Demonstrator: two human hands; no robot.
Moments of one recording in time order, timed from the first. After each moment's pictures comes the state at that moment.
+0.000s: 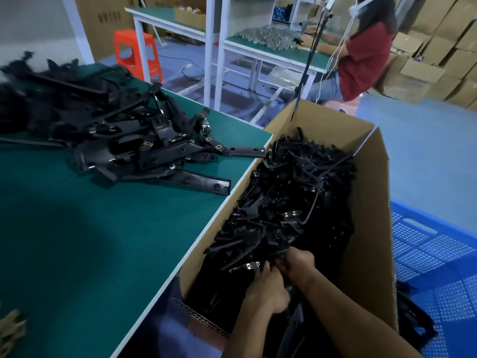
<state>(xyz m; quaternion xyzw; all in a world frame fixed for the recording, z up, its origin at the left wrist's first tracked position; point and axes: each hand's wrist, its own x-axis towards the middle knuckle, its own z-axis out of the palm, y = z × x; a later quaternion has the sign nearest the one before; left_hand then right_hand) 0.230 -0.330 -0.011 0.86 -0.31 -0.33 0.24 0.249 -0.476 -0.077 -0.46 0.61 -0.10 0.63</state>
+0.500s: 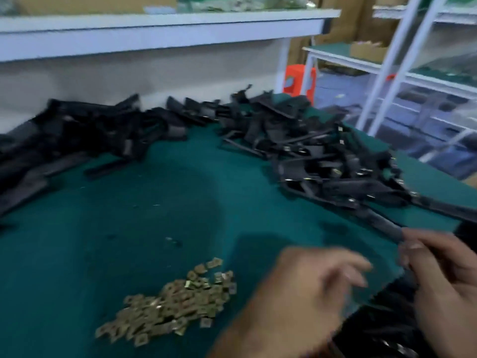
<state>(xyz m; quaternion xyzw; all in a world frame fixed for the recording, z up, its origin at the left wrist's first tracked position) 0.268 -0.084 0.120 0.77 -0.24 0.05 0.58 0.290 -0.282 0.095 -0.74 0.01 -0.33 0.59</state>
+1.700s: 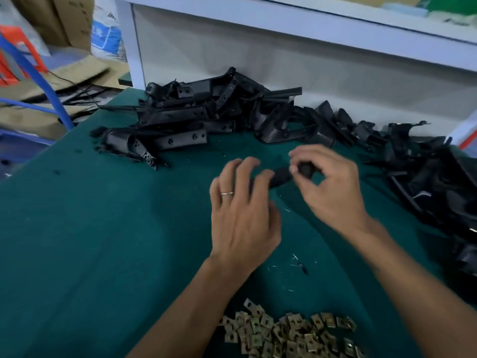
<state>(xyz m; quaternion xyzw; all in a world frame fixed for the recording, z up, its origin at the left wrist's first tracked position) 0.300 0.156 0.078 0.88 0.23 0.39 0.13 0.450 0.067 0.117 -0.70 -0.54 -0.19 0.43</state>
